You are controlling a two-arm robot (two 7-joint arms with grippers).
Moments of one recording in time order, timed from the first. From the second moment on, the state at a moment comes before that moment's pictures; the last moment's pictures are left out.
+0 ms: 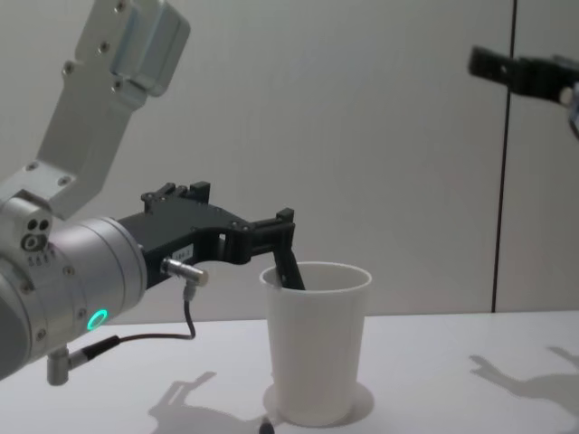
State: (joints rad) left arm -0.24 0.38 0.45 -1.63 -0.20 0.01 -0.01; right arm 0.29 0.21 -0.23 -1.64 0.36 0.02 -0.01
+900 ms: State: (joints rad) left arm -0.16 0.42 0.46 -1.85 -0.14 0.17 0.14; right arm 0.09 0.28 -0.18 -1.76 0.52 0.14 -0.22
